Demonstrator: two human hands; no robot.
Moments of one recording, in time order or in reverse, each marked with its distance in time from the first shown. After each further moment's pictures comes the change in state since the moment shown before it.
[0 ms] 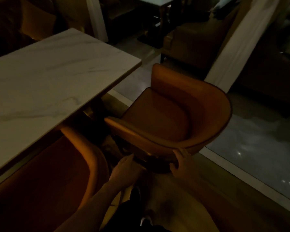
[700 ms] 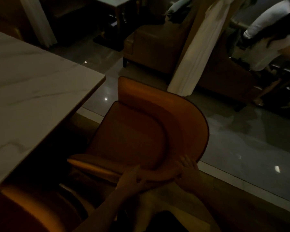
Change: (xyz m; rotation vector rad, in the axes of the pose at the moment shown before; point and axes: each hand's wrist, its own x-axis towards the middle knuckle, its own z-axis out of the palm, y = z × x) left_hand 0.196 0.022 0.023 -0.110 -0.462 0.092; right_hand 0.111 0.073 -0.054 -0.371 -0.147 0.213
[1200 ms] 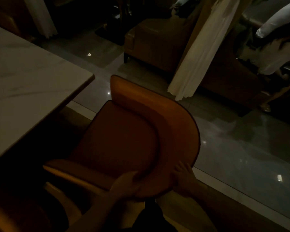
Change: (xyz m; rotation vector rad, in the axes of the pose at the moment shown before) left_hand 0.076 0.064 0.016 -0.093 -0.084 -0.023; right_hand 0.061 0.093 -0.024 -0.124 -0.221 -0.199
